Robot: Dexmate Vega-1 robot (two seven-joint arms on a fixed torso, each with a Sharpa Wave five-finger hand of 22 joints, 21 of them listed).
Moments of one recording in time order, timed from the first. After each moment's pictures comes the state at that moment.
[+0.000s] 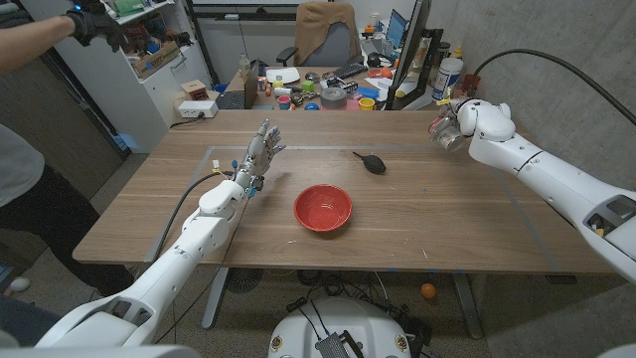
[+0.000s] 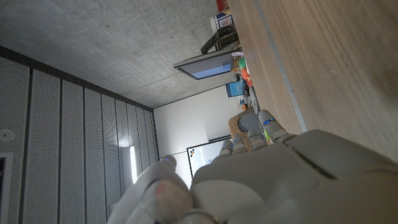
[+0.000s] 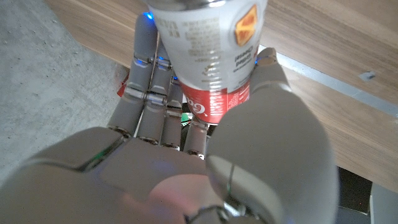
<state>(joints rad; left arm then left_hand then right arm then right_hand) 0.83 0.43 0.31 -1.26 -0.56 -0.25 -0.18 0.01 0.07 0.21 0.19 0.32 -0.17 0.03 0.20 0.19 -0.17 0.02 0.21 0.19 -0.17 0.03 0.20 0.20 -0.17 0.03 0.65 0.20 -0.37 -0.76 -0.74 -1.52 -0.76 -0.57 0.46 0.99 -0.13 0.27 -0.13 0.21 0.79 -0.01 0.33 0.26 0.87 0.15 0.53 0.37 1.08 0.07 0.58 0.46 0.91 -0.03 0.99 0.59</state>
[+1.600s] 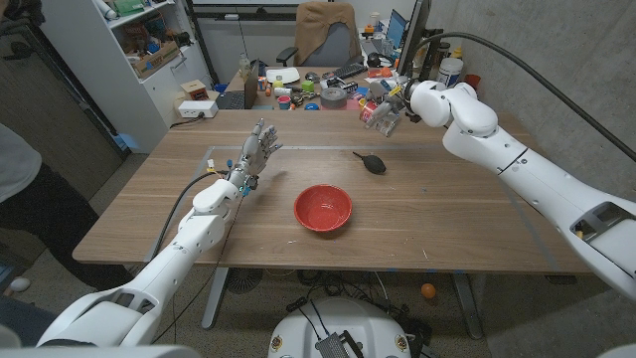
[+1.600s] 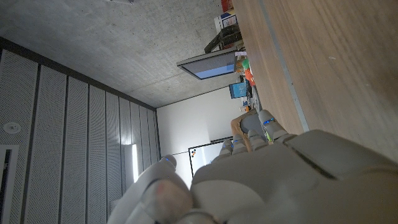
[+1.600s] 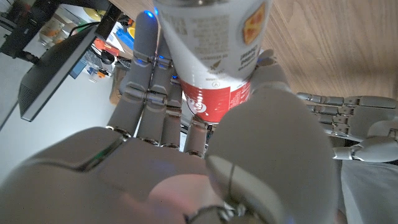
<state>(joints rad) 0.79 0.41 0.28 -1.15 -0.58 -0.30 -0.28 0.01 0.07 0.20 0.19 0.32 -0.17 0.03 0.20 0.19 -0.17 0.02 0.21 0.19 -0.17 0.03 0.20 0.20 -0.17 0.03 0.65 0.20 -0.41 -0.68 -0.69 -1.84 -0.79 -0.25 0.51 0.98 -0.12 0.26 -0.12 0.21 0.82 0.00 0.32 0.28 0.87 0.16 0.55 0.38 1.09 0.06 0.57 0.46 0.93 -0.05 1.00 0.55</state>
